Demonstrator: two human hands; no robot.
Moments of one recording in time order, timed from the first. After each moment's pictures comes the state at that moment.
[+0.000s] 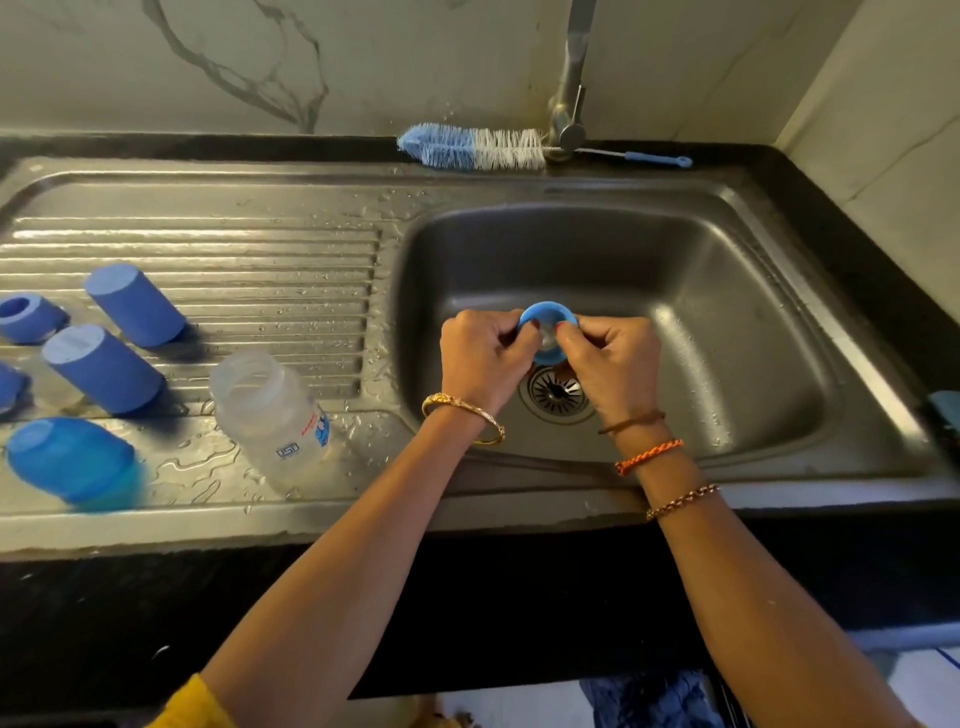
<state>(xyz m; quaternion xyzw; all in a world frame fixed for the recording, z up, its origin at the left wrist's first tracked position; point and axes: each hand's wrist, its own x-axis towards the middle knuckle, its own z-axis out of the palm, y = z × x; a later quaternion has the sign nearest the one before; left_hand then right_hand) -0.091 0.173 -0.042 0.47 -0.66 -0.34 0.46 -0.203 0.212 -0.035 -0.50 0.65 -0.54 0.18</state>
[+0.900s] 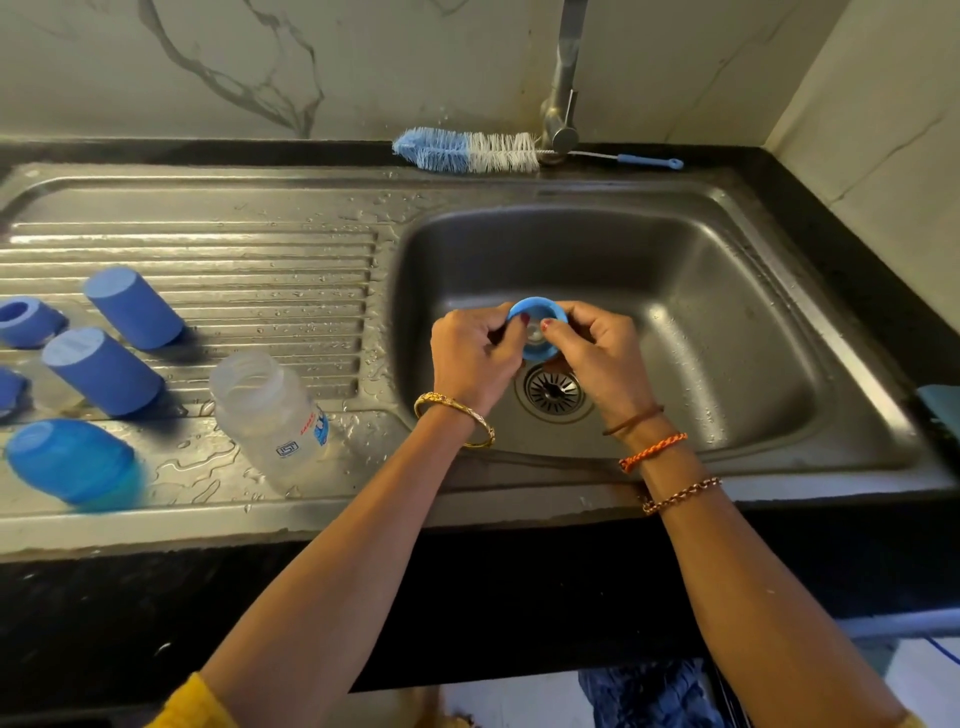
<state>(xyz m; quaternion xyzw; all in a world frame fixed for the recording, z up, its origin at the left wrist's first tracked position) -0.089 0.174 -0.044 0.47 -0.66 -0.32 0.49 -0.202 0.212 -0.026 -0.49 0.59 -0.53 0.35</state>
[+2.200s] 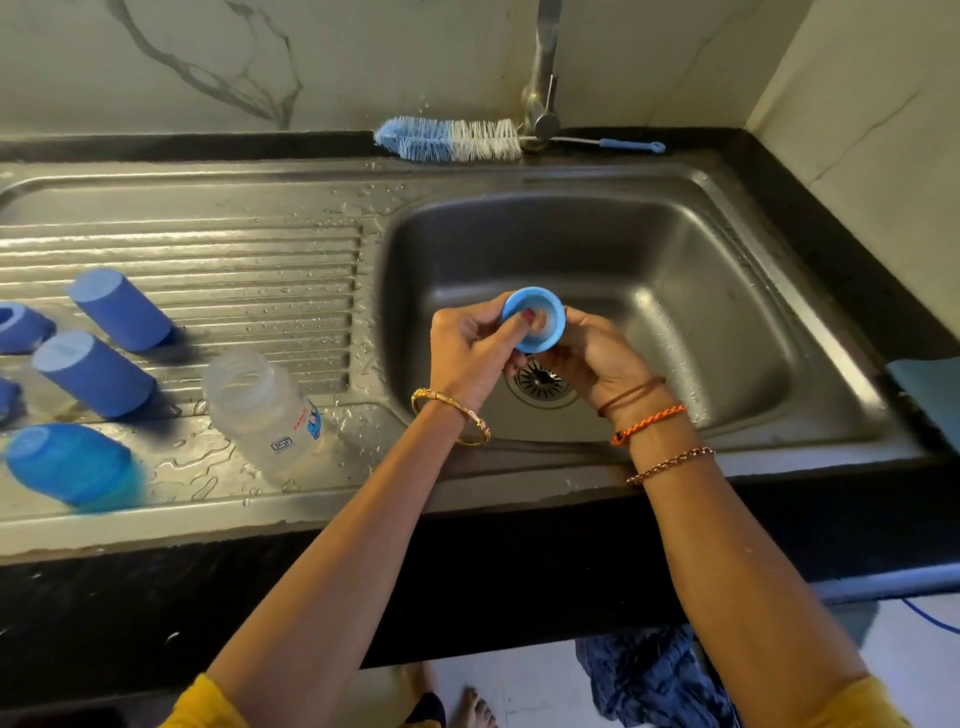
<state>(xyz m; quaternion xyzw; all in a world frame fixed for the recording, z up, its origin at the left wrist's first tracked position) -0.091 0.195 -0.022 0.42 -0.57 -0.52 0.48 -0.214 0.205 -0.029 -0.32 0.52 -0.54 0.58</state>
